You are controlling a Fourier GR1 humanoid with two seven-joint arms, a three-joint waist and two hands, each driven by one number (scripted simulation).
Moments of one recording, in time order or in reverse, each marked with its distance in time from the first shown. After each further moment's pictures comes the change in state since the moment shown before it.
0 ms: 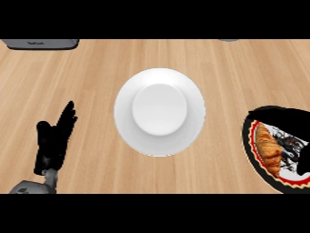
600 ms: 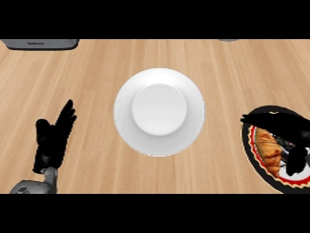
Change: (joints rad) left arm 0.002 -0.053 0.071 -0.004 -0.064 -0.057 0.020; right arm 0.013 0.124 -0.063 0.079 0.173 0.002 -0.050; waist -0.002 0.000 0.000
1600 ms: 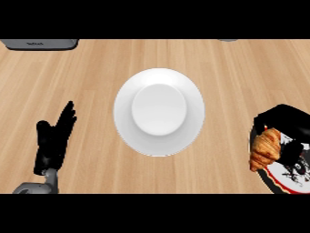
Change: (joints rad) left arm 0.018 -0.056 0.054 -0.016 -0.068 -0.052 0.012; right arm -0.005 0.076 -0.123 0.051 0.167 -0.247 -0.133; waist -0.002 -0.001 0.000
